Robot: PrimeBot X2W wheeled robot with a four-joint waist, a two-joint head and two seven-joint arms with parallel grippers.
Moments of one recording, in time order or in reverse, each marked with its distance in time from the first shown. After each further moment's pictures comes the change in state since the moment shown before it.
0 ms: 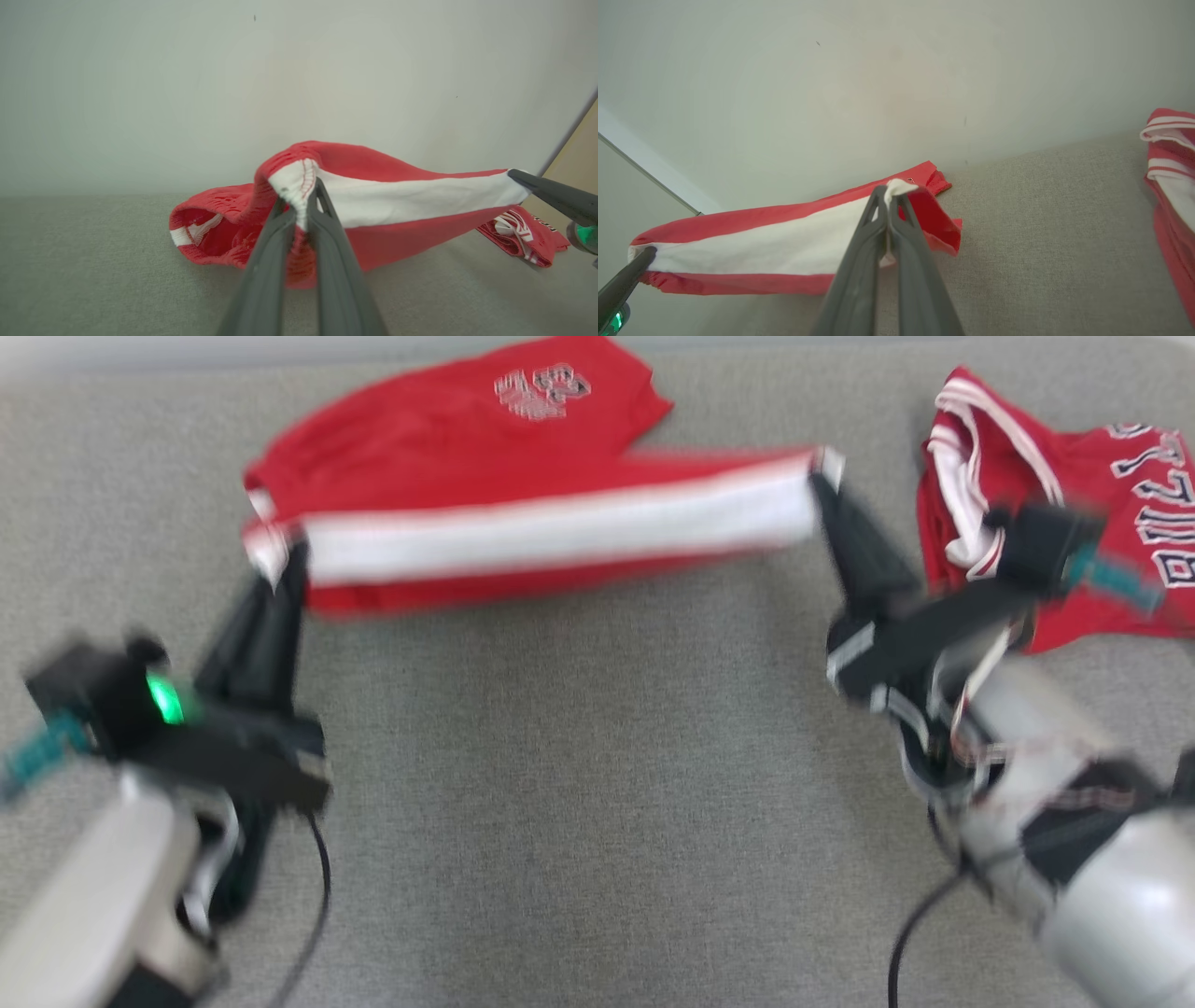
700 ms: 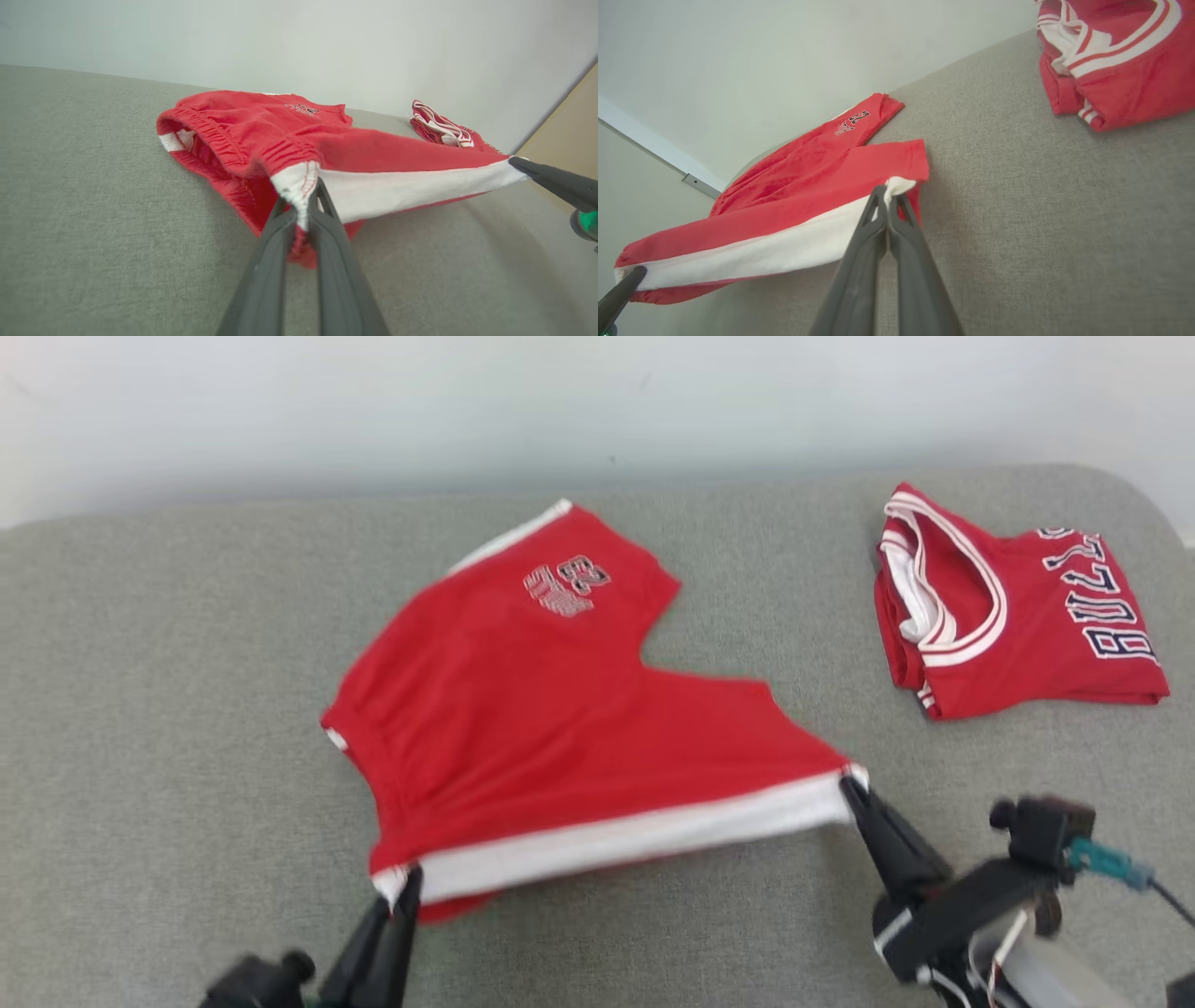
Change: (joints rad) left arm 0.548 -0.164 0.080 -0.107 0.181 0.021 0.000; right arm 0.516 -0.084 -0.072 -0.170 -0.048 0.000 0.019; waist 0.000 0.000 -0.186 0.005
